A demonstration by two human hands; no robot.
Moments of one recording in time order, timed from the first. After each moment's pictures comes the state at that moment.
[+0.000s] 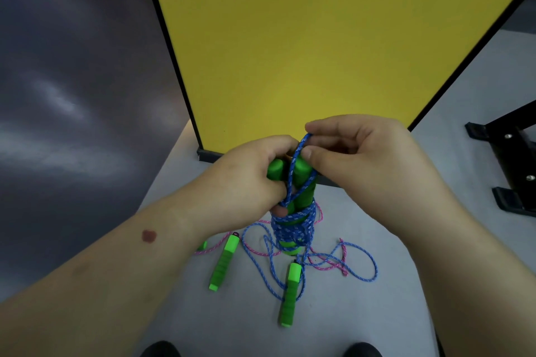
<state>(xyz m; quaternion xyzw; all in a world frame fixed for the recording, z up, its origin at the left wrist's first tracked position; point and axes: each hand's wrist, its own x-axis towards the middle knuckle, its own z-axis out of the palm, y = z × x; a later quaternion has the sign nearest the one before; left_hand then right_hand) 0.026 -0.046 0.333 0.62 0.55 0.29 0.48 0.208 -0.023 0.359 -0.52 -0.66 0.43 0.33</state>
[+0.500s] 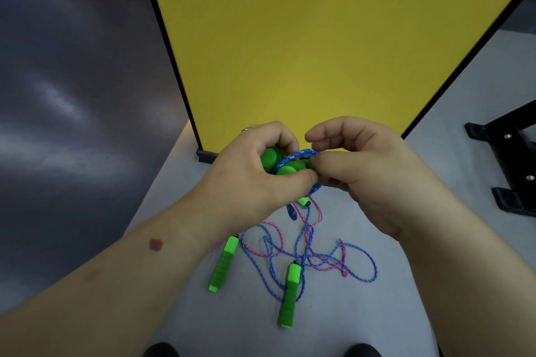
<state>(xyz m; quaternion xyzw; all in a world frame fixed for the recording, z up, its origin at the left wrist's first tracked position) 0.037 -0.051 0.336 0.59 0.53 0.43 0.44 0.207 -0.019 0.355 -0.49 -0.56 0.56 0.37</state>
